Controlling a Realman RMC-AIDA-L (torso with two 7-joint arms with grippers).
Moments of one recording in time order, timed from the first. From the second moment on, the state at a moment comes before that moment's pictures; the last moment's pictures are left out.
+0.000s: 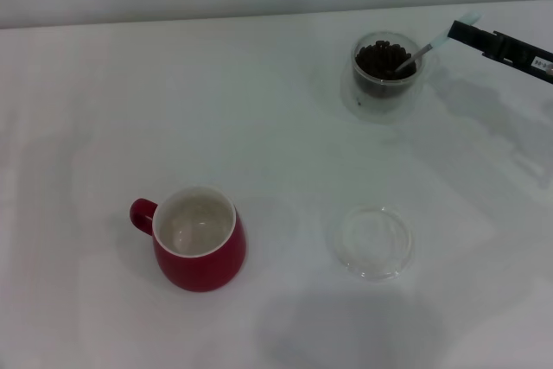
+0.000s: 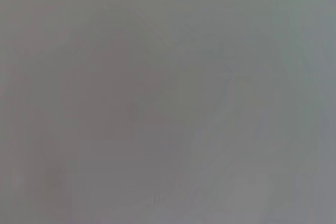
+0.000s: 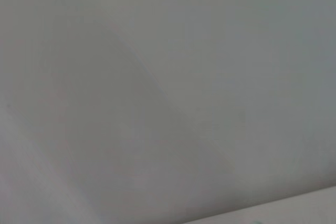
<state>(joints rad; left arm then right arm) -0.47 -2.08 2.66 0.08 -1.55 1.26 -0.23 0.63 1.95 -2.74 0.33 0.63 -1.31 1.51</state>
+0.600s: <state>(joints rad) -0.46 -2.08 2.66 0.08 -1.55 1.26 -0.23 0.62 1.95 -2.74 0.33 0.64 -1.30 1.64</state>
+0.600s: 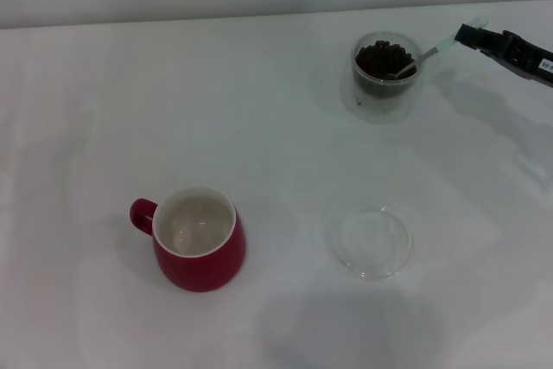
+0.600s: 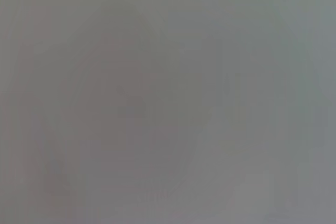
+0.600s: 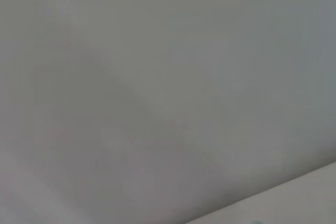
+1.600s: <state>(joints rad) -0.44 -2.08 2.66 0.09 -1.54 1.26 -0.23 0.62 1.96 -2.73 0.33 0.66 -1.28 1.77</state>
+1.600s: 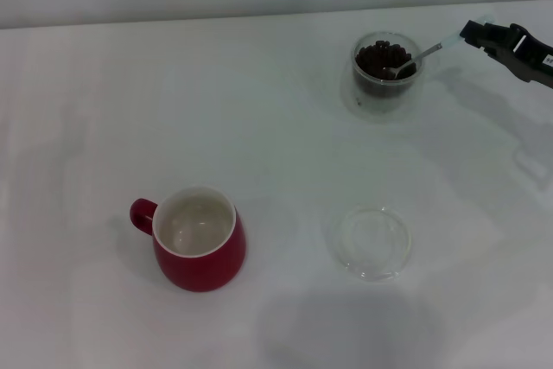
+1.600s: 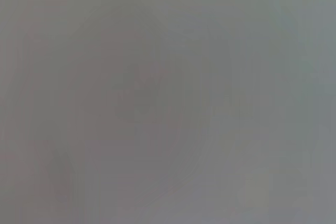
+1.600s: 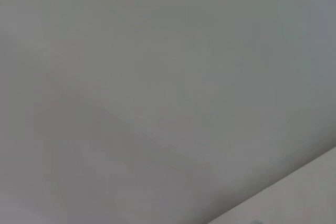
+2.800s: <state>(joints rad) -0.44 -2.08 2.67 0.09 -1.54 1.26 -0.23 0.60 1.96 -2.73 0.30 0.74 -1.21 1.93</state>
